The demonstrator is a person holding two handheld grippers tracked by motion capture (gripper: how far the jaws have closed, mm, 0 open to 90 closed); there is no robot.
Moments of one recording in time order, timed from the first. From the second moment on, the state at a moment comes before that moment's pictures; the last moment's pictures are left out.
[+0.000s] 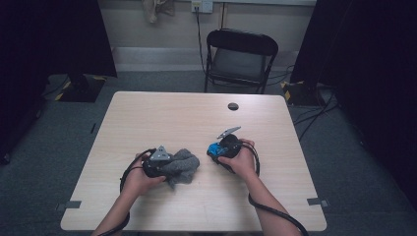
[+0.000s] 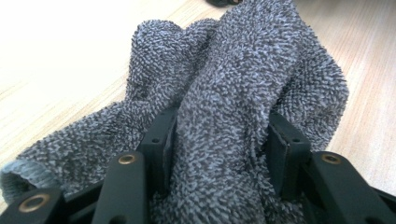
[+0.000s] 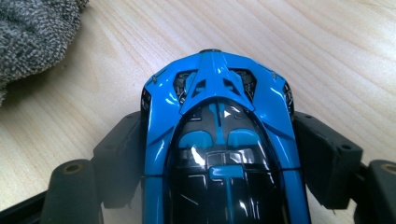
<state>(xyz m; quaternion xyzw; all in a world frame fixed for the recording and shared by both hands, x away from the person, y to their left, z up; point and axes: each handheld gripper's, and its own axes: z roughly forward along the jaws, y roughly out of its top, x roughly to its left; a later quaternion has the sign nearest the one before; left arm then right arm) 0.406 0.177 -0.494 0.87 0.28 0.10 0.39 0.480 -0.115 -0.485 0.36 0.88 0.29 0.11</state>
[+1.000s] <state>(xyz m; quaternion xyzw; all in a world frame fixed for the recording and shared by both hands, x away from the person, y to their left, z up) 0.406 0.177 -0.494 0.87 0.29 0.10 0.40 0.490 -0.116 -0.476 0.33 0.89 0.29 0.09</state>
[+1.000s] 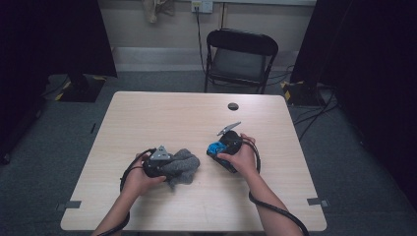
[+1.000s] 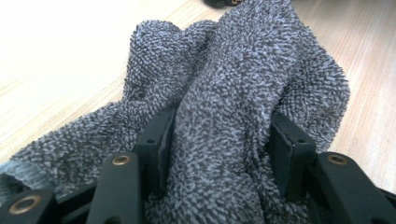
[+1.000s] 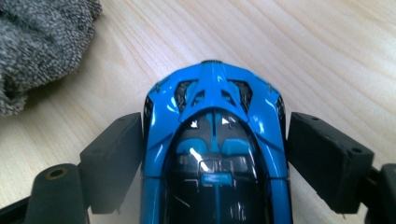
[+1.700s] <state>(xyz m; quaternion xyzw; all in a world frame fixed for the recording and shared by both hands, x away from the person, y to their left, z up) 0.406 0.178 -0.495 0.86 0.29 0.10 0.40 0.494 -0.102 -0.489 0.33 0.88 0.31 0.11</state>
